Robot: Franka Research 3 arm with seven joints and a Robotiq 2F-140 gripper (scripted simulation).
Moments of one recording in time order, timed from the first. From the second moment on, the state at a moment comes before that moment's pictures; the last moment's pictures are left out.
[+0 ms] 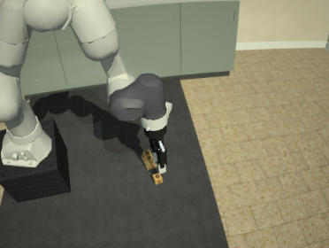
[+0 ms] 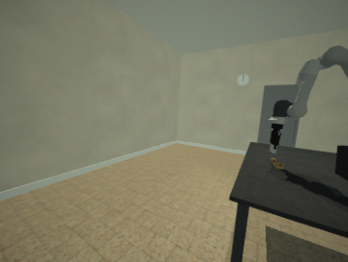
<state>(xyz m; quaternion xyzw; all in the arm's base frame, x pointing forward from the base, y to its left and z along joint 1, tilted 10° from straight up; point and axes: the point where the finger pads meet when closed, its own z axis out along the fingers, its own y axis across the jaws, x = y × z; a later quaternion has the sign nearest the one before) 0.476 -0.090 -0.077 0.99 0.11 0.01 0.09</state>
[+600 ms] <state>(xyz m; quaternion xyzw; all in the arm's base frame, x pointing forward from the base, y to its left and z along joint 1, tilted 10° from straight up) 0.468 -0.087 -0.057 0.99 0.11 0.00 0.09</state>
